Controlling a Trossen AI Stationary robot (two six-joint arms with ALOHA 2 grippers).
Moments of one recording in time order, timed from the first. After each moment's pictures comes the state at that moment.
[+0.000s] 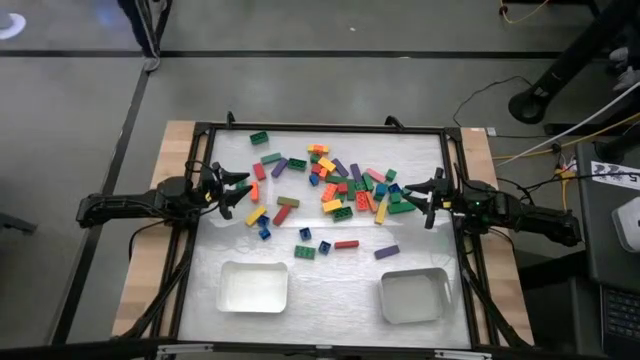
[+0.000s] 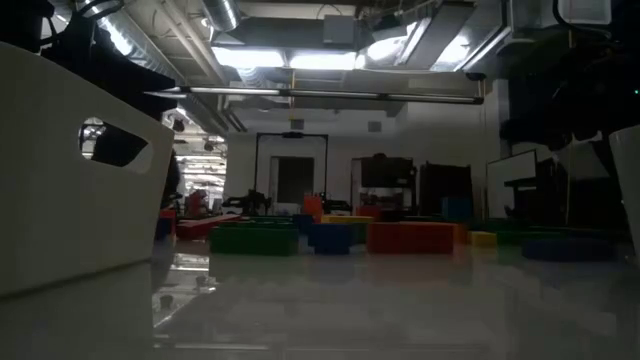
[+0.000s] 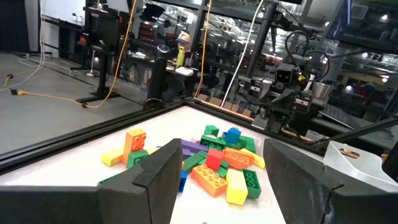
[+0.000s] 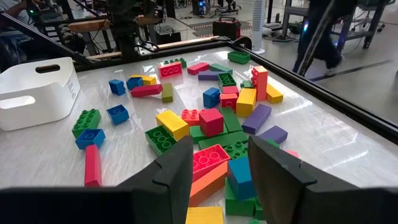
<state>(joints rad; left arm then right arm) 0.07 0.01 0.01 0.06 -0.34 -0.23 -0.14 0.02 0.10 -0.29 0.12 0.10</state>
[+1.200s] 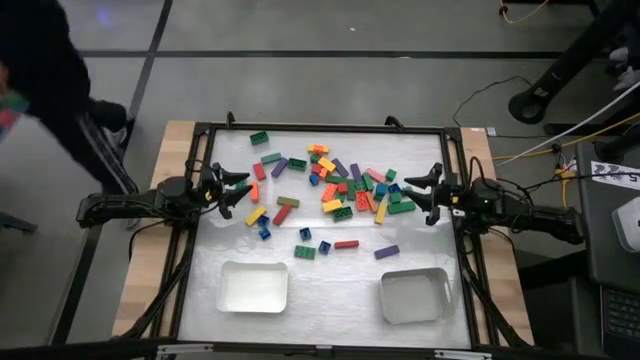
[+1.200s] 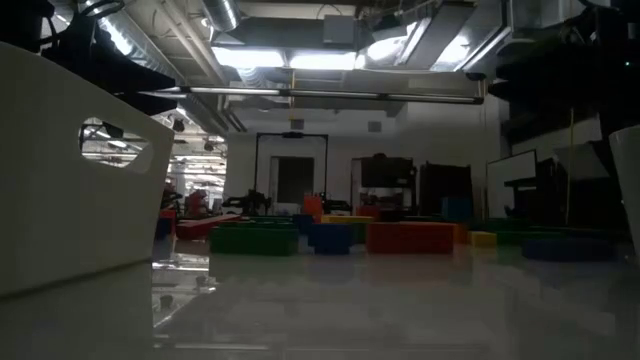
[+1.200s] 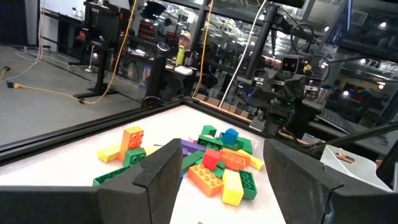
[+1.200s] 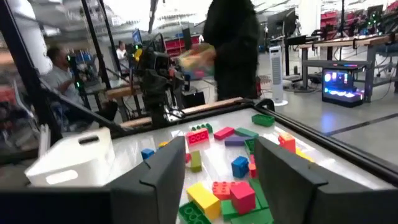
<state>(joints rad) 0.07 0.01 0.01 0.06 -0.34 -0.27 -0.14 0.13 0.10 0.11 0.06 0.15</state>
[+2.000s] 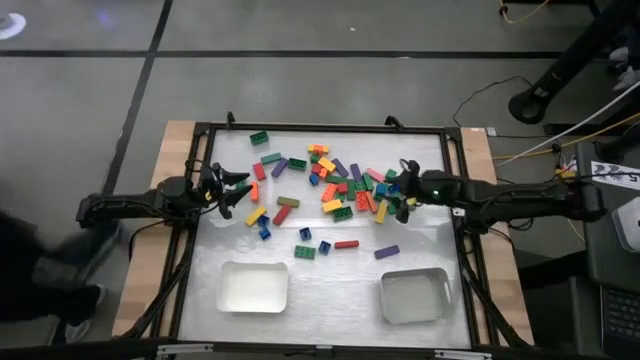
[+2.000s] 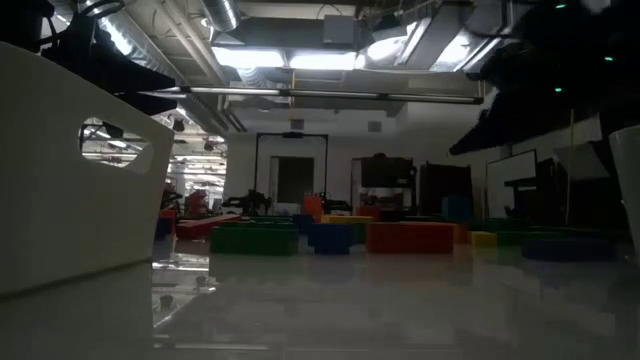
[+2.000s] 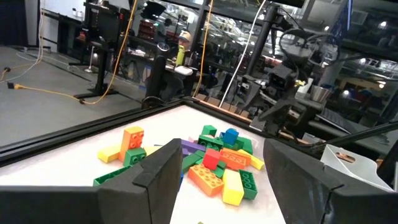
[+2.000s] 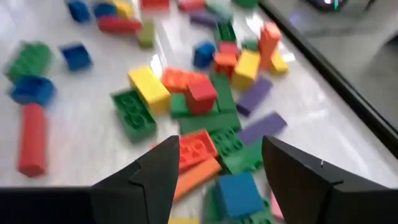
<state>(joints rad) 0.07 0.01 0.01 0.06 -0.34 -0.26 -0.17 0.87 0.37 -0.02 0.15 -0.06</state>
